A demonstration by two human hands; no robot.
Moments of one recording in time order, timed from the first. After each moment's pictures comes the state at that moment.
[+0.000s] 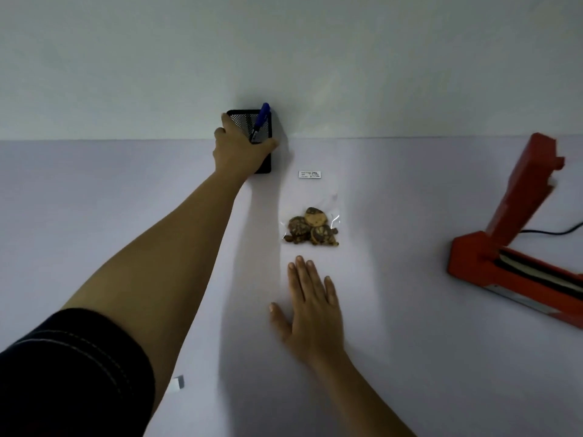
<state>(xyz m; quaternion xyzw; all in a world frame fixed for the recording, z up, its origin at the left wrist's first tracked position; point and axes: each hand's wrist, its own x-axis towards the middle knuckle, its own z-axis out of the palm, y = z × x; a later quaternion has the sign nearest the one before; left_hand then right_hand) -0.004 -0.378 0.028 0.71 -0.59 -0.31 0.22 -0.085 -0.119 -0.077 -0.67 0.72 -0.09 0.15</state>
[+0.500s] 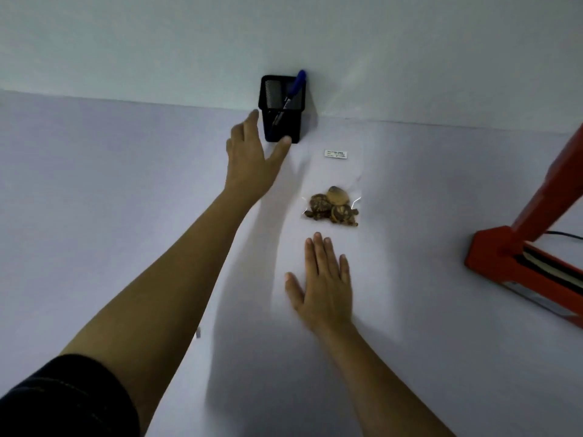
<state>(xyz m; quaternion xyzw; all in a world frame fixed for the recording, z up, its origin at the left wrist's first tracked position) 0.031 -0.296 0.027 0.65 -0.66 -0.25 0.28 -0.085 -0.121 -0.073 -0.69 0.71 -0.07 0.15</state>
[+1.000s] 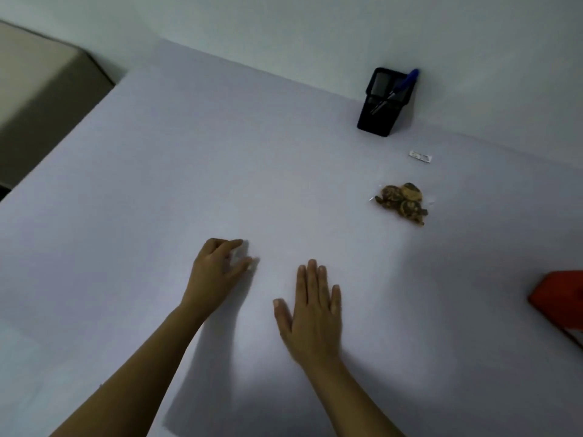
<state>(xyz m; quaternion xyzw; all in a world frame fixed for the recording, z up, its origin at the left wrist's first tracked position) 0.174 -0.040 -0.031 0.79 -0.53 -0.23 0.20 -0.013 -0.018 -0.069 -0.78 0.60 -0.05 0.16</state>
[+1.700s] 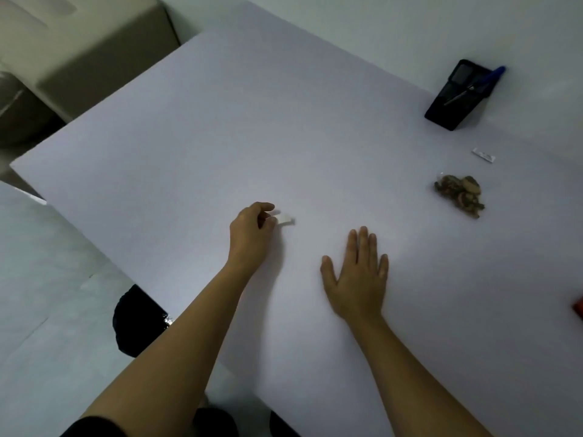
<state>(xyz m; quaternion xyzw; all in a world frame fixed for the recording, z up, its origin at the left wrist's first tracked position) 0.189 0.002 -0.034 0.83 -0.34 -0.28 0.36 -0.001 -0.018 -0.084 -0.79 0.60 -0.06 0.12</state>
